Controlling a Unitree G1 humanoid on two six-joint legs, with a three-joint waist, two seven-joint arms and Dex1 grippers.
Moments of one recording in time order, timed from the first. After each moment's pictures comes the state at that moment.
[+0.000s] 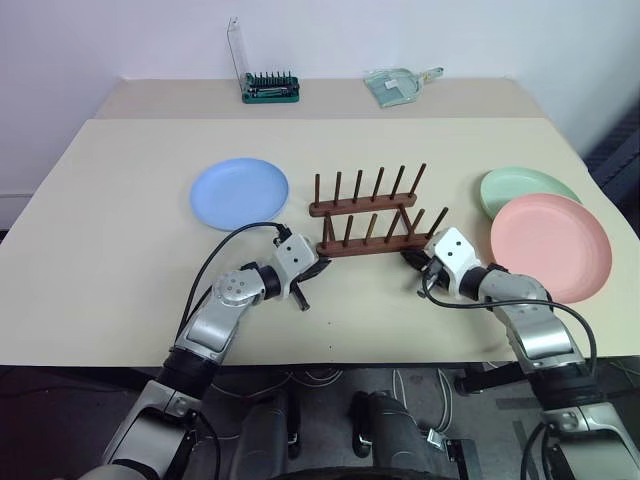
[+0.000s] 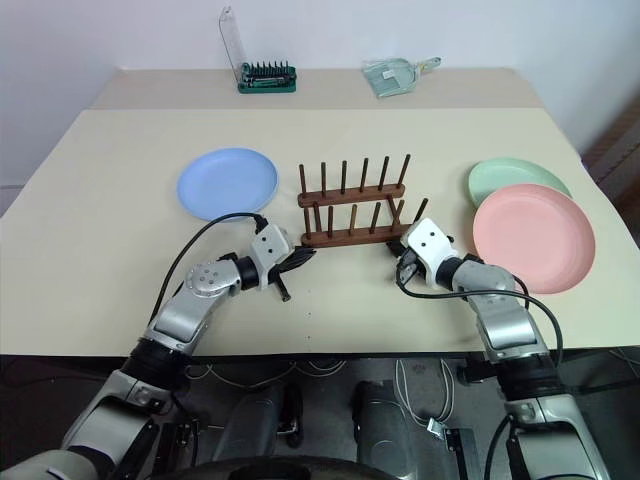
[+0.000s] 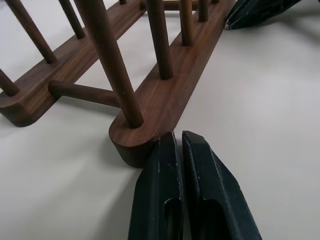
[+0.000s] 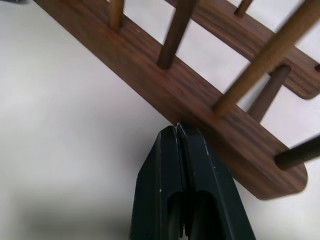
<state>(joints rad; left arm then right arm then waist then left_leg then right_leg) -0.43 0.30 -0.28 0.19 -0.01 0.12 -0.66 -0.32 -0.56 0.07 0.16 0.06 0.14 0.69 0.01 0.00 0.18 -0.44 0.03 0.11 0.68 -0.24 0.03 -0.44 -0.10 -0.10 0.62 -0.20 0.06</state>
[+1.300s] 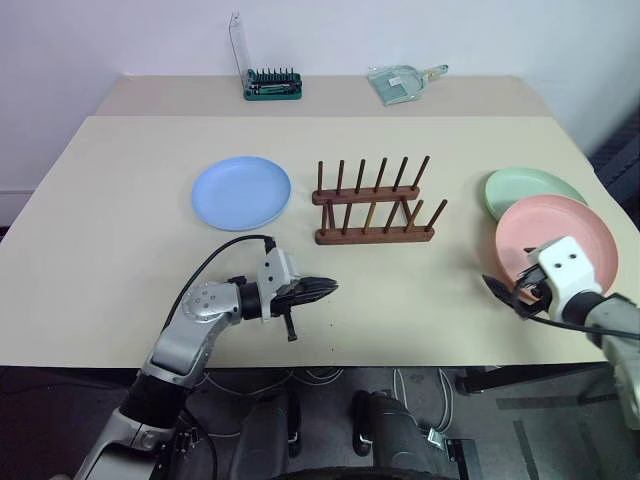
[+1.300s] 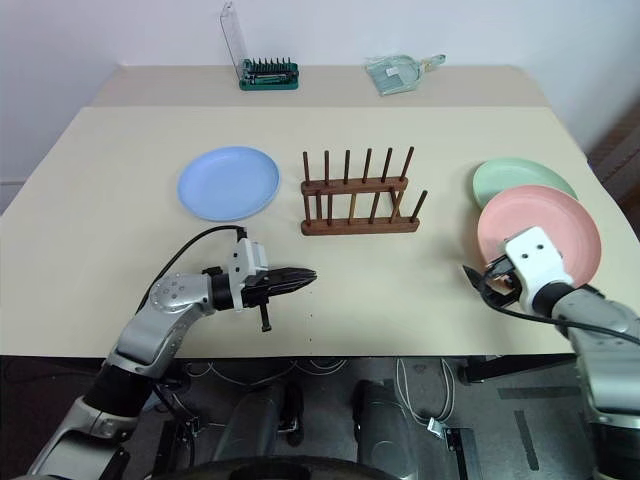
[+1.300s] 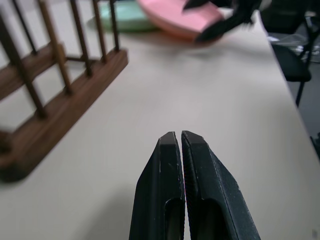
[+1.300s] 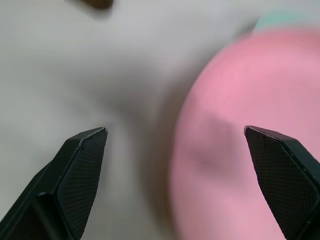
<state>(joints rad) -0.28 0.40 -0.25 -0.11 -0.28 0.17 -0.97 0.10 -0.74 -0.28 -0.24 0.11 0.47 0.56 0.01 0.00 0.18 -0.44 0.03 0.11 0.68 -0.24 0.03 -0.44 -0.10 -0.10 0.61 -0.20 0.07</state>
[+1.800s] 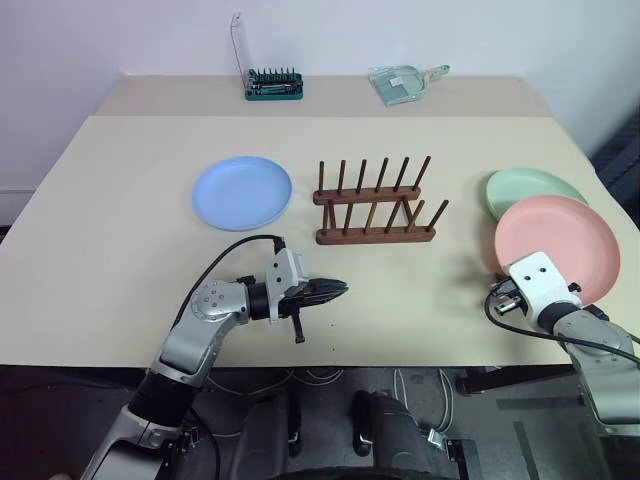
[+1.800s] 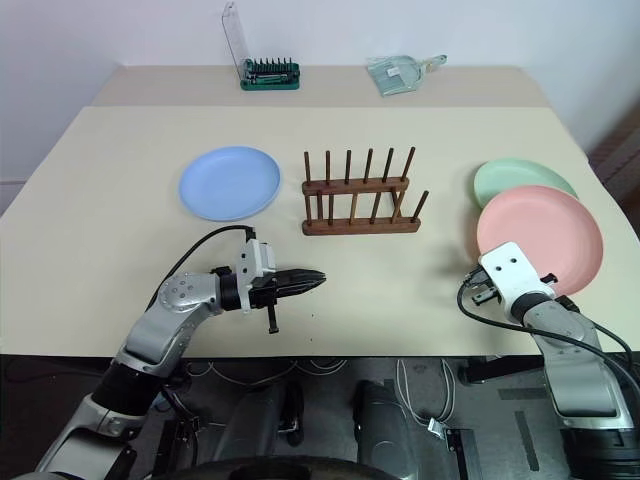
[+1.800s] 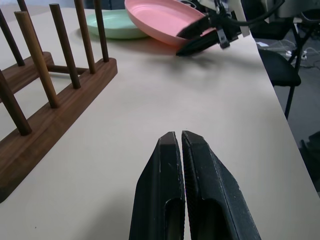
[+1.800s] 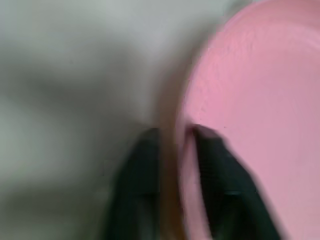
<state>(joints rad) -0.27 0.39 -0.26 -0.11 -0.27 0.17 -0.97 0.09 -0.69 -0.21 -0.20 -0.03 0.42 0.39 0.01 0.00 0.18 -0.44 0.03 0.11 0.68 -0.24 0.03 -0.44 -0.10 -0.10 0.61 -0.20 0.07</state>
